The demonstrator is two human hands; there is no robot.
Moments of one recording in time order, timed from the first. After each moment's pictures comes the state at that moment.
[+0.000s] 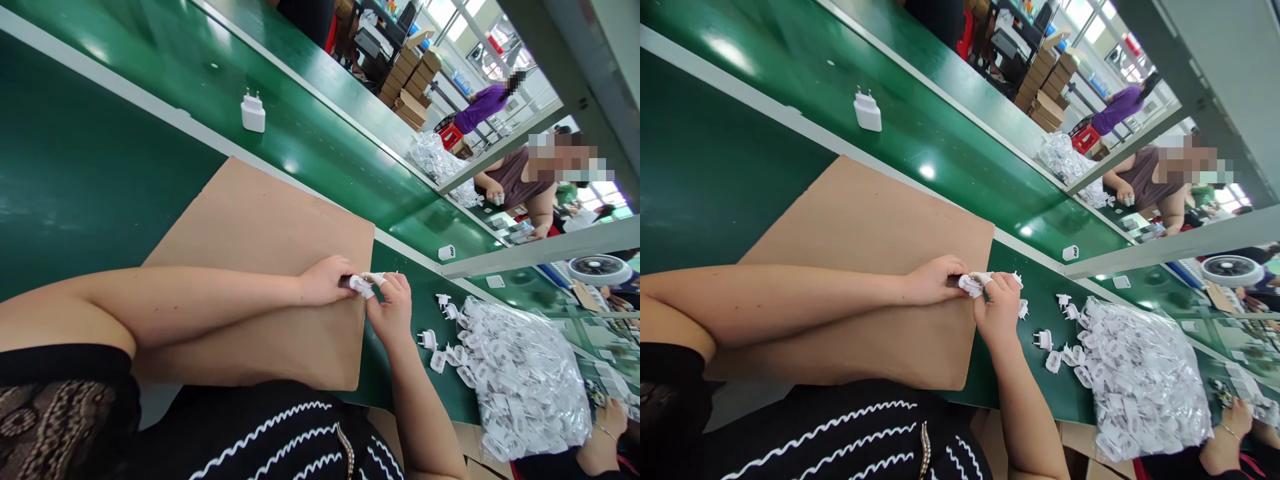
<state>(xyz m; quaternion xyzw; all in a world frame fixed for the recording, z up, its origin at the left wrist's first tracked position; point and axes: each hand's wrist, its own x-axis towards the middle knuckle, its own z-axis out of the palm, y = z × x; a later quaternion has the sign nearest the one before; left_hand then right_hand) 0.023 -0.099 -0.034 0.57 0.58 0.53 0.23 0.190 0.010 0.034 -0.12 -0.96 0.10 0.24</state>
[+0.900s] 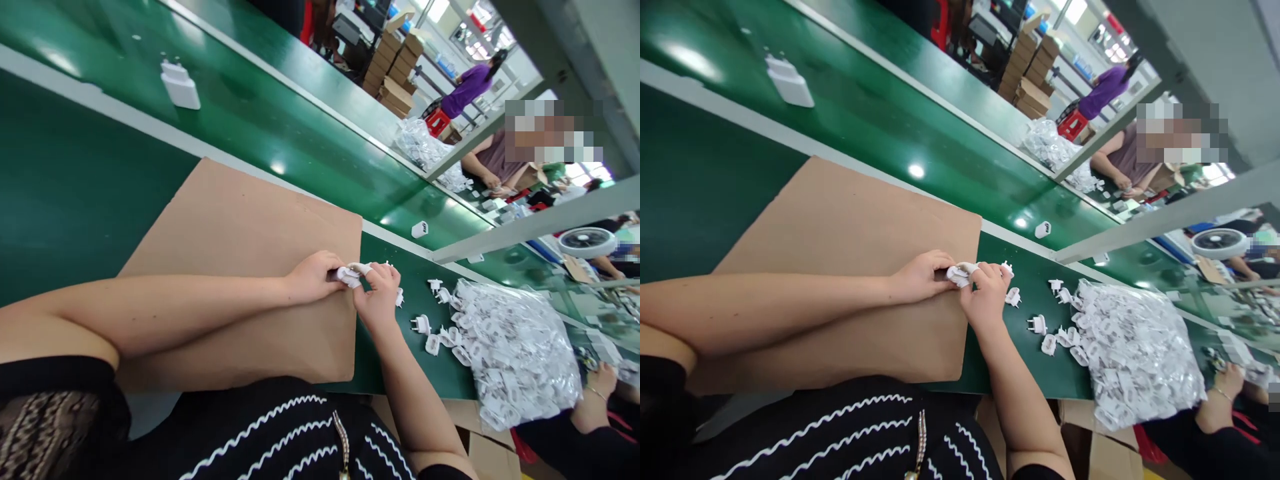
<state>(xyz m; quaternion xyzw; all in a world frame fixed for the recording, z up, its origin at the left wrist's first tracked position) 0.028 -0.104 -0.033 0.54 0.61 0.54 0.22 0.185 0.007 0.019 -0.18 -0.94 0.10 0.27</state>
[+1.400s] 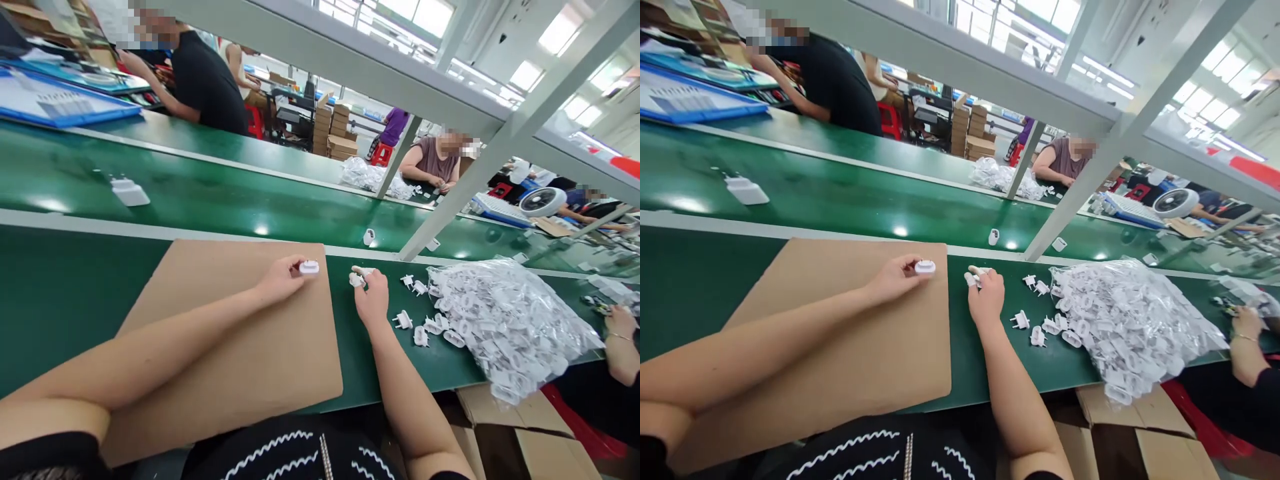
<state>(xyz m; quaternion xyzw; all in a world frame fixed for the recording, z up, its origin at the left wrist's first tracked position) -0.010 -0.072 -0.020 0.46 0.69 0.51 0.23 0.215 0.042 0.006 -0.39 -0.86 0.15 0.31</state>
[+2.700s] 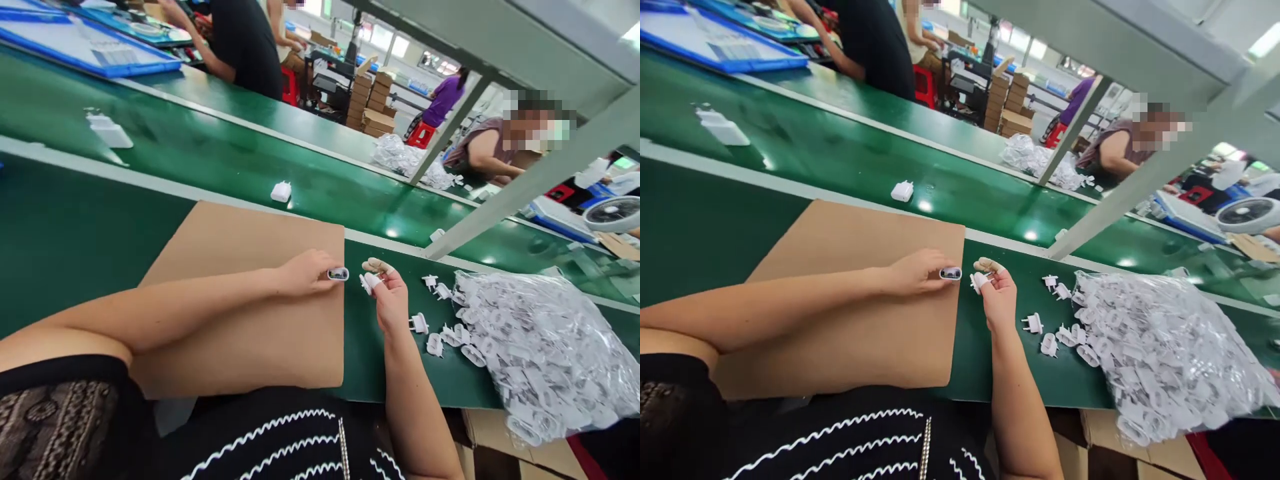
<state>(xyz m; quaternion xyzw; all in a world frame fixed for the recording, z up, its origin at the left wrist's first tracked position) 0.008 -0.077 -0.001 0.73 0.59 0.32 0.14 0.214 0.034 0.020 -0.31 -0.56 0.67 0.38</state>
